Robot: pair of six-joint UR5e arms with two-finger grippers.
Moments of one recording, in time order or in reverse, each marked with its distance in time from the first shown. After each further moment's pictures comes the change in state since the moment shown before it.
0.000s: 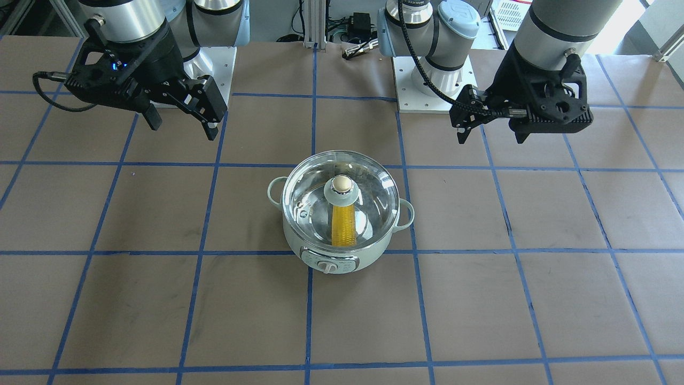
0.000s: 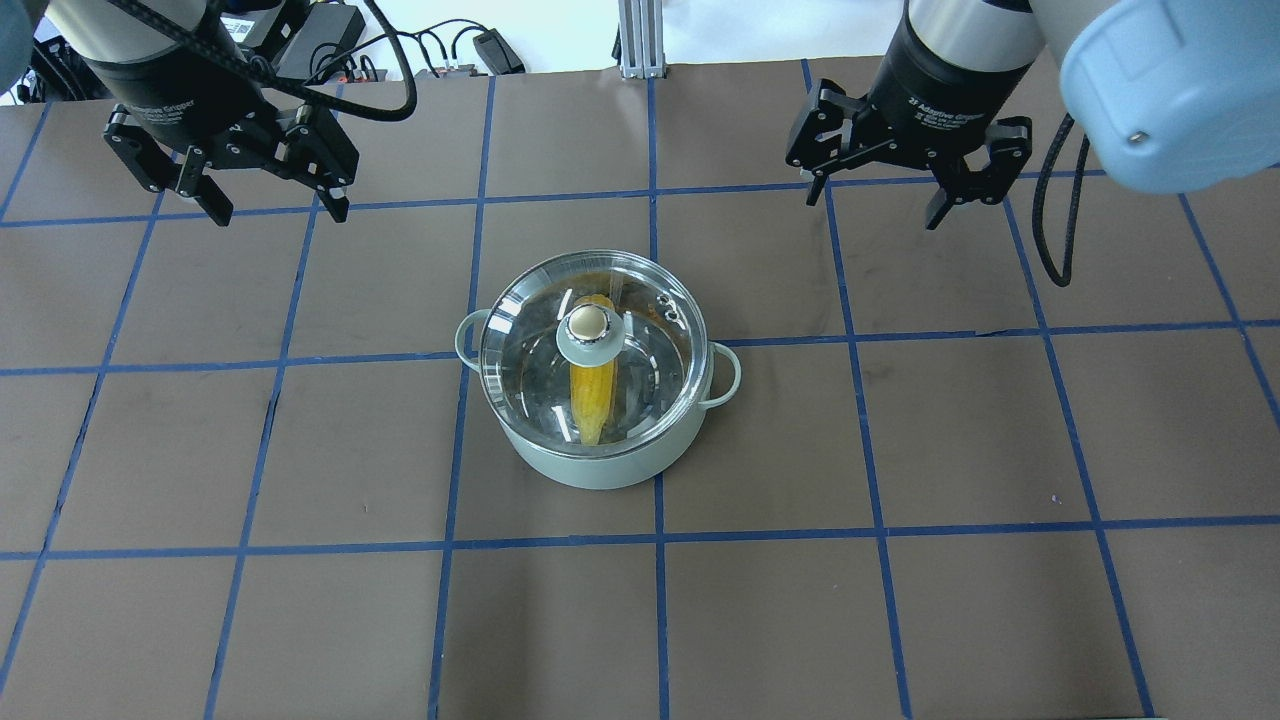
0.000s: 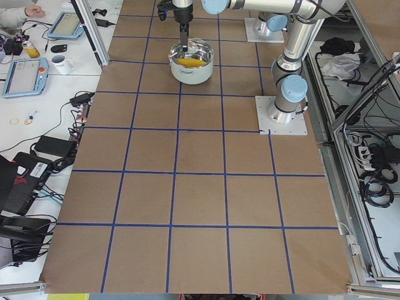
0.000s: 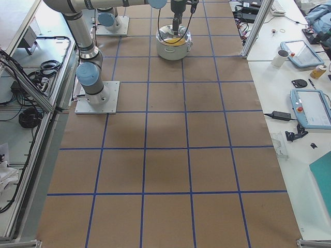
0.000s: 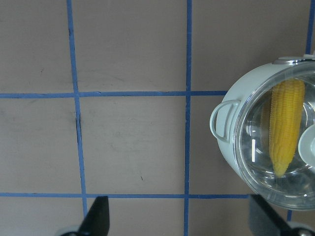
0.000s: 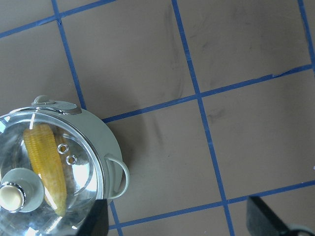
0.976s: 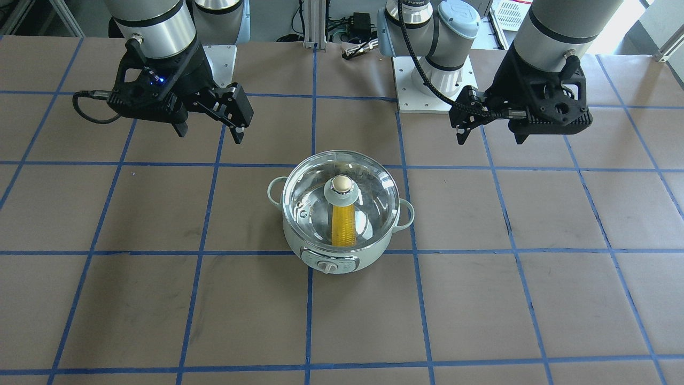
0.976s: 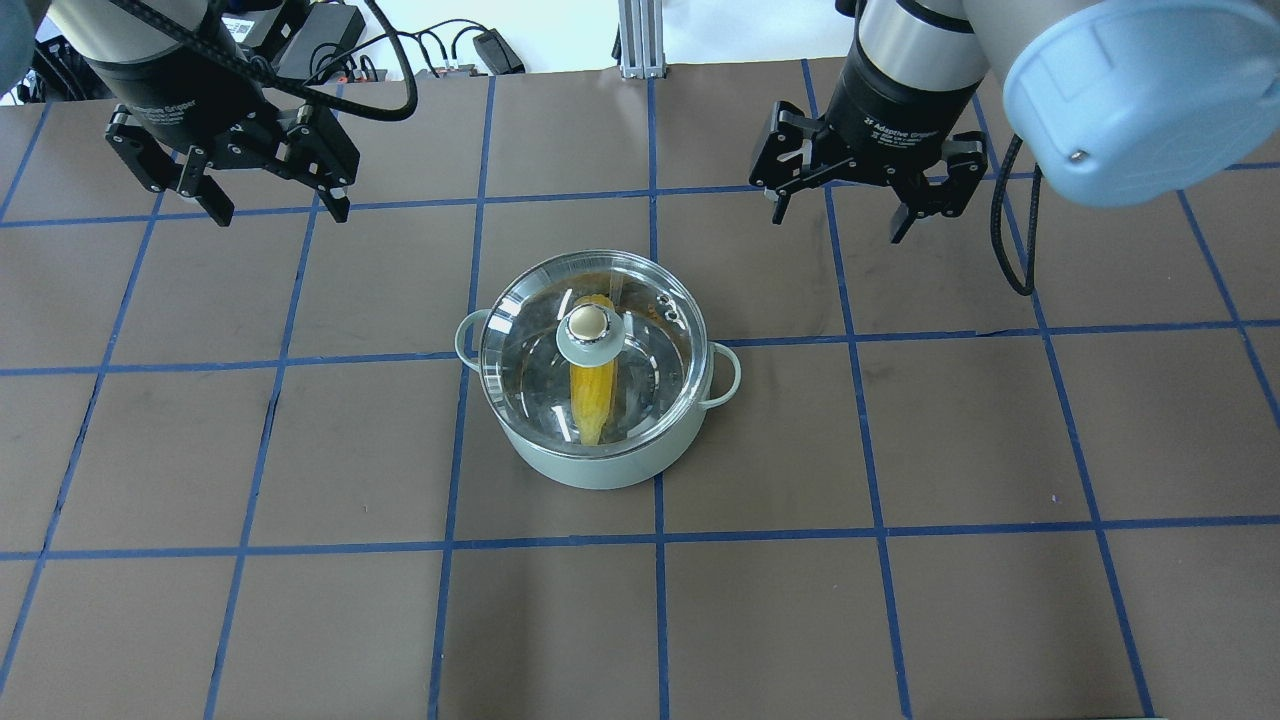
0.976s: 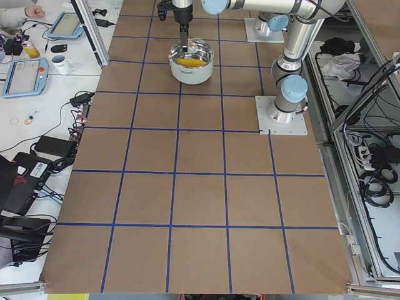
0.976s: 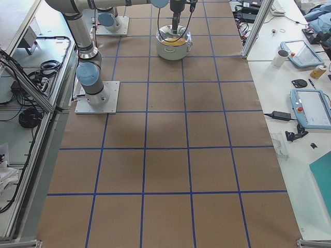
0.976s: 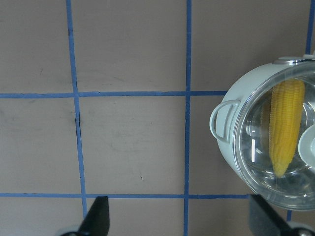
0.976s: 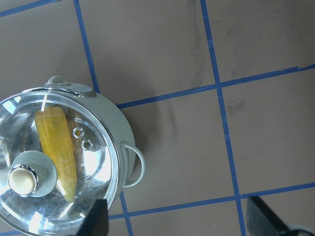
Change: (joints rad) left arm 0.000 -0.002 0.000 0.000 -0.001 0.000; right arm 0.045 0.019 0.000 0.000 0.007 -0.002
